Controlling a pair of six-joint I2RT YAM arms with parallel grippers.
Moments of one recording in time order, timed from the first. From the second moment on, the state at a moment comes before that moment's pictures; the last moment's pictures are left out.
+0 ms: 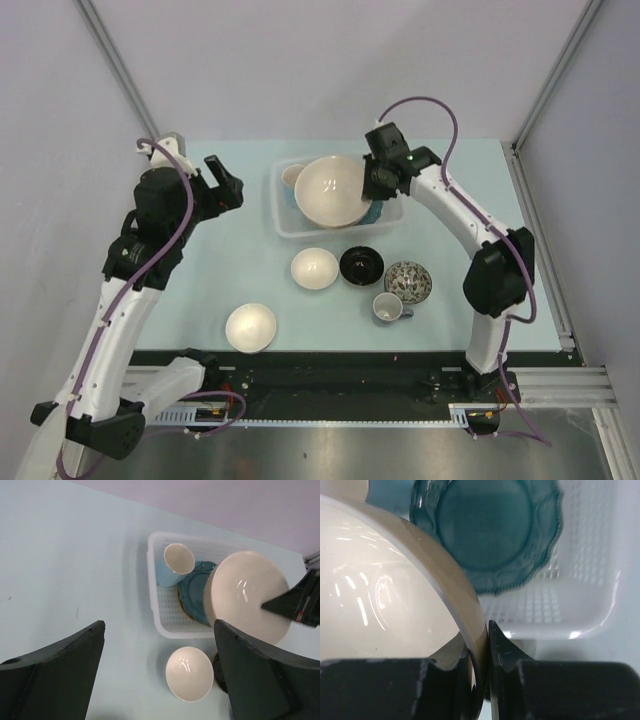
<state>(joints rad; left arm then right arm) -0.32 1.00 1.33 -0.65 -0.20 -0.44 0.52 1.85 1.77 -0.82 0.07 0.51</state>
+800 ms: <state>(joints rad) -0.30 0.93 1.06 -0.65 -0.14 -0.44 0.37 2.23 2.06 -0.83 0.09 0.52</state>
